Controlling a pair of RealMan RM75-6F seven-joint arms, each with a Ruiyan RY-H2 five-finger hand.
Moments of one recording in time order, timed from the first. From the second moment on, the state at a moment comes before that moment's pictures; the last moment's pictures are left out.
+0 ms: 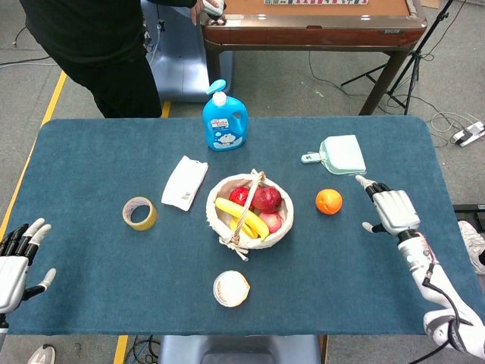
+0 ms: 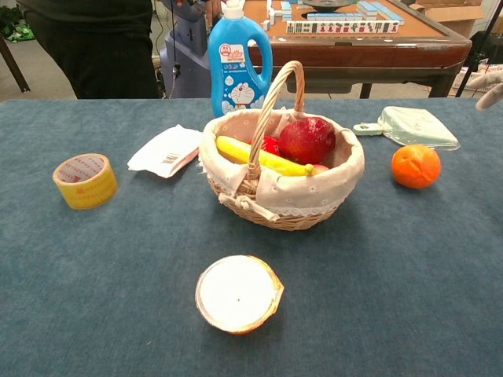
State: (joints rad) left arm -0.10 -1.01 -0.03 -1.73 1.51 1.48 0.12; right arm 0.48 -1.20 0.19 -1.47 -1.22 0.93 -0.17
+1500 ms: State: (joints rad) left arm -0.09 -1.01 -0.03 -1.71 1.50 1.48 0.10; right arm 0.70 -1.50 0.17 -1.12 -1.04 0.76 -0.28
